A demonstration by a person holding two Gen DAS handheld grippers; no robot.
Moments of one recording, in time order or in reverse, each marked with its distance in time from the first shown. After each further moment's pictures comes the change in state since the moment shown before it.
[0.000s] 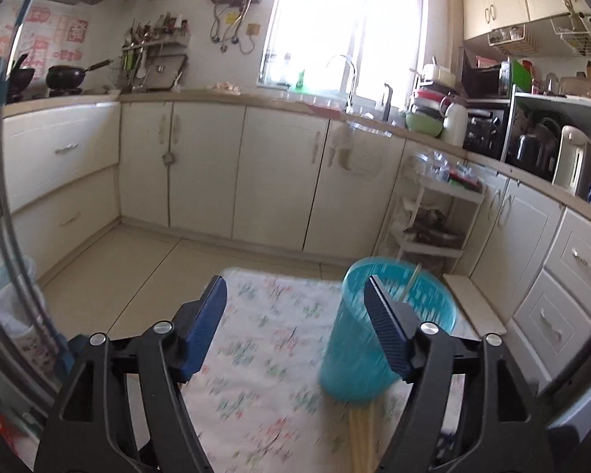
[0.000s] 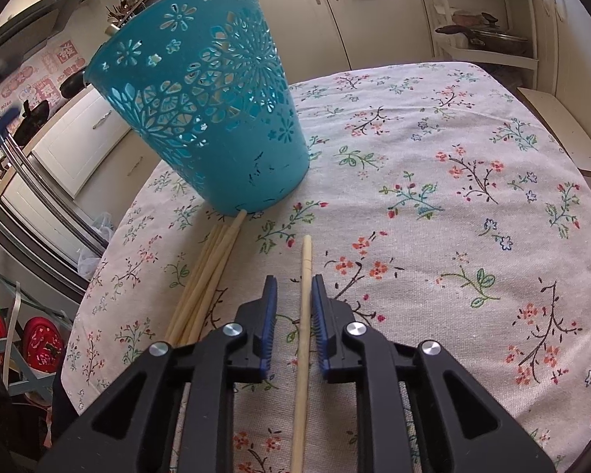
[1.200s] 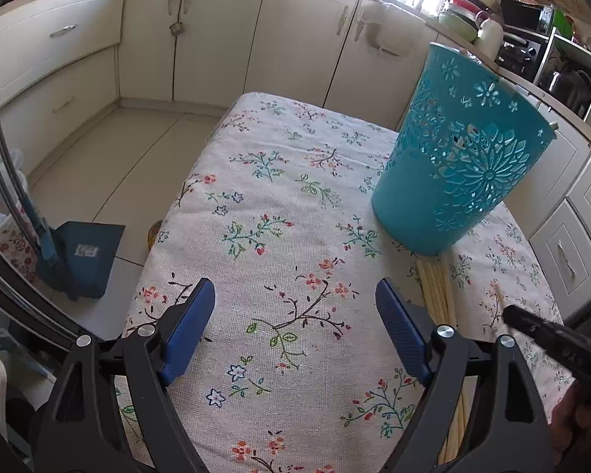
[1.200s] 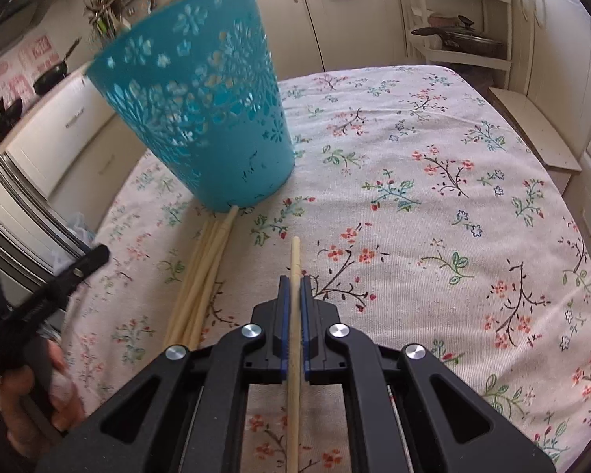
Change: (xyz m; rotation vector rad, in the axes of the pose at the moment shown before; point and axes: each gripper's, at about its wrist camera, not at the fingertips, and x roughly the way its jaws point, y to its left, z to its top) left arm 0.080 0.034 -0.127 -0.078 0.391 0.001; right arm -0.024 0.016 -0.002 0.047 -0.010 -0.086
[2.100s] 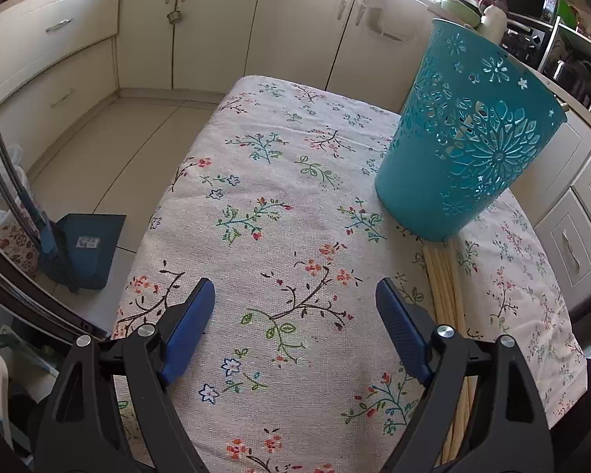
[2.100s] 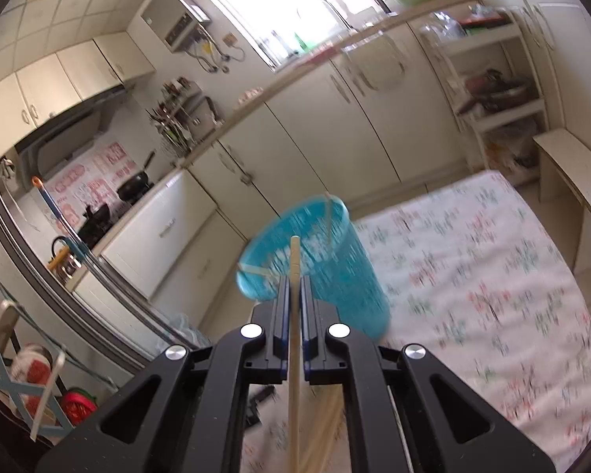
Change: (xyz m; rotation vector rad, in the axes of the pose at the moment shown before) left arm 0.009 -0.005 -0.002 0.013 0.047 0.014; right arm -0.096 0.017 0.097 0.098 -0.328 0.358
